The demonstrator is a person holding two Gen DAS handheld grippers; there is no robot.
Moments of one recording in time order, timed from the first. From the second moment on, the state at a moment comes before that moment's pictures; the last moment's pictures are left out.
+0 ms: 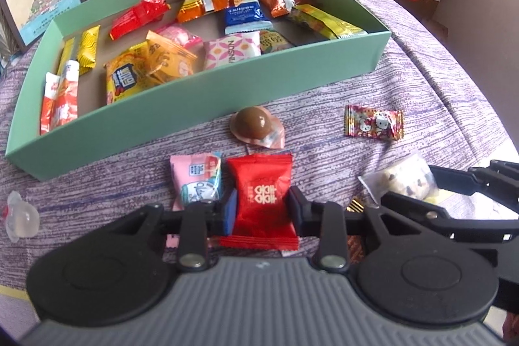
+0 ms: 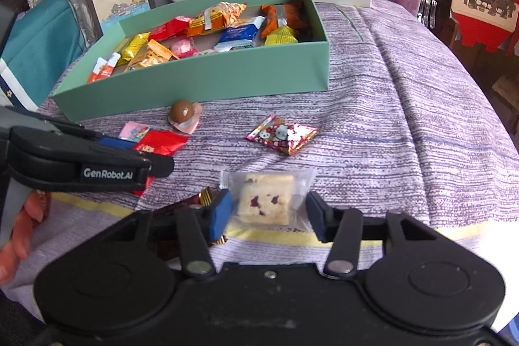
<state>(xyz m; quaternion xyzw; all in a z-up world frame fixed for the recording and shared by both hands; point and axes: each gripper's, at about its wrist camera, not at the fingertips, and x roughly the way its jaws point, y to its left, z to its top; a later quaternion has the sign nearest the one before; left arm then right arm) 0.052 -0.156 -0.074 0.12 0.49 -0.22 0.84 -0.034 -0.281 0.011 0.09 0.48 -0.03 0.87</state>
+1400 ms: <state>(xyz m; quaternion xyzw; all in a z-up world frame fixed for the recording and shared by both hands) 0.048 -0.084 -0.039 0.01 0.48 -0.22 0.85 -0.018 -0.272 0.038 0.09 0.49 -0.04 0.87</state>
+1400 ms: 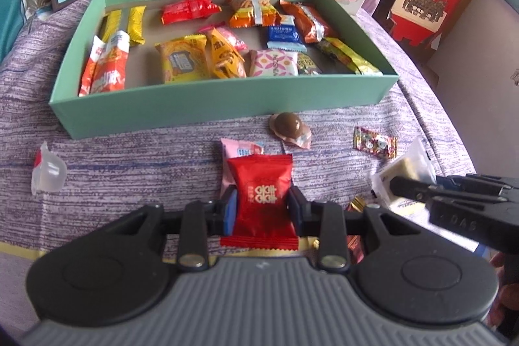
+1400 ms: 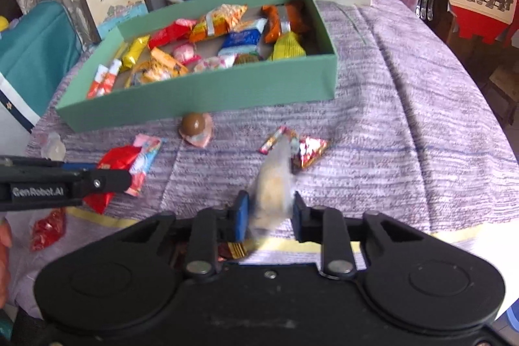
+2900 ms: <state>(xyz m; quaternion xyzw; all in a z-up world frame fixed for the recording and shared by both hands) 0.199 -0.019 -0.033 -0.03 0.44 -0.10 0.89 0.222 -0.181 0.061 0.11 0.44 0.07 0.89</state>
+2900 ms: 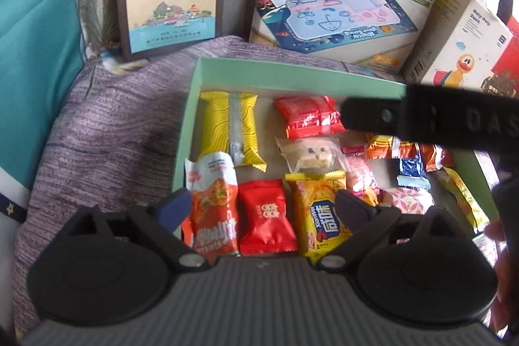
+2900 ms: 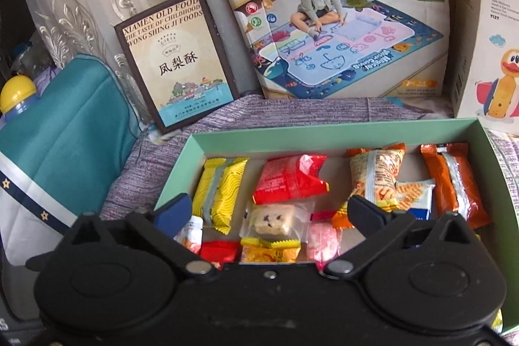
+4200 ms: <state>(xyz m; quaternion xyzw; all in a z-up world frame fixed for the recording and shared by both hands) 0.016 0.036 -0.062 0.07 0.50 -0.18 0.84 0.019 -0.178 0.069 0.14 0.49 0.05 0.86</state>
